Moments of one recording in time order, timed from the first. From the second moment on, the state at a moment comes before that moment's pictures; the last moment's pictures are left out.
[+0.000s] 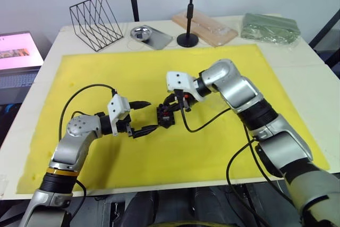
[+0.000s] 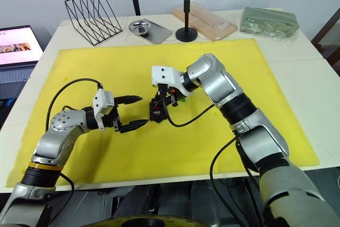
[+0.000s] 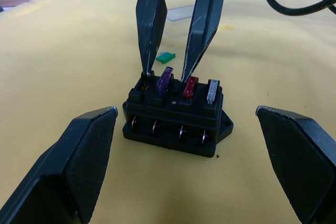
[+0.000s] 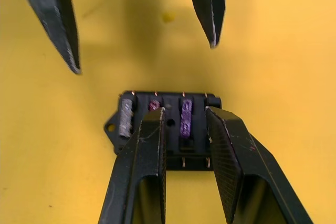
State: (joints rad) left arm -0.27 0.55 -0.06 -0.04 -0.38 0.15 -1.07; right arm -1.01 -0.44 0.49 0.25 -0.01 0.50 1.36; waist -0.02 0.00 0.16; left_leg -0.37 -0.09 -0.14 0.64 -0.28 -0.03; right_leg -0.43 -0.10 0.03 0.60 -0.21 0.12
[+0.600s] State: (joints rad) left arm -0.28 0.55 -0.06 -0.01 -0.38 0.14 -1.08; right arm -0.97 -0.45 0.45 0.17 0.02 0.55 1.31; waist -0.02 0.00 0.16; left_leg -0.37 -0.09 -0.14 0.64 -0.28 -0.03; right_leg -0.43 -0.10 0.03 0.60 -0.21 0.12
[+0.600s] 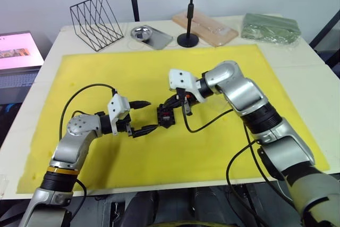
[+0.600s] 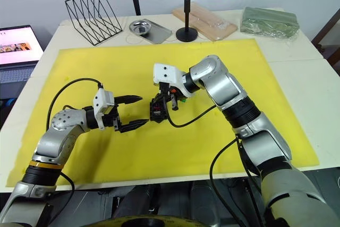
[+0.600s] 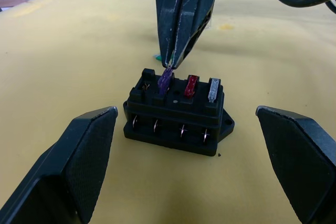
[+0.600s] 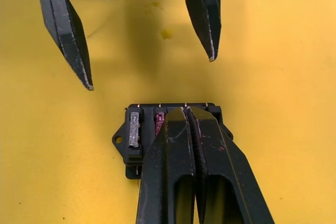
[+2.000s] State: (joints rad) left arm -0.28 0.56 -0.06 -0.02 -0.38 0.15 -1.08; right arm -0.86 -0.42 0.41 0.29 0.03 0.41 1.25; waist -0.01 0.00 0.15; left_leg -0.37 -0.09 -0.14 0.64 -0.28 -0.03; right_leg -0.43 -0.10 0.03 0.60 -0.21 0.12
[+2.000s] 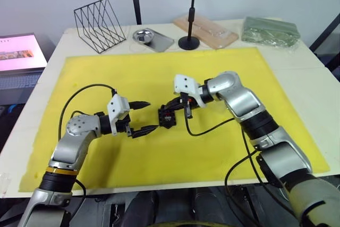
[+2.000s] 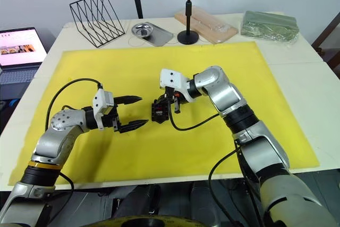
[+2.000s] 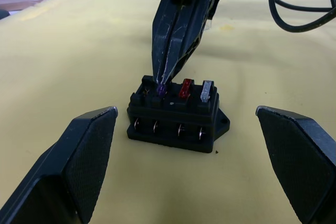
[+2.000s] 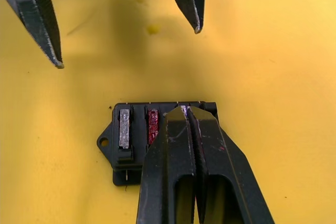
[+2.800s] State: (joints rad) left arm -0.28 0.57 -0.06 -0.02 -0.37 0.14 -1.09; right arm -0.81 -0.41 0.38 0.33 0.06 0.43 1.22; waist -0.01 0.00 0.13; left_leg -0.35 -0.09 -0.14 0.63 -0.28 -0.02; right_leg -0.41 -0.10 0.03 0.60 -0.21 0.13
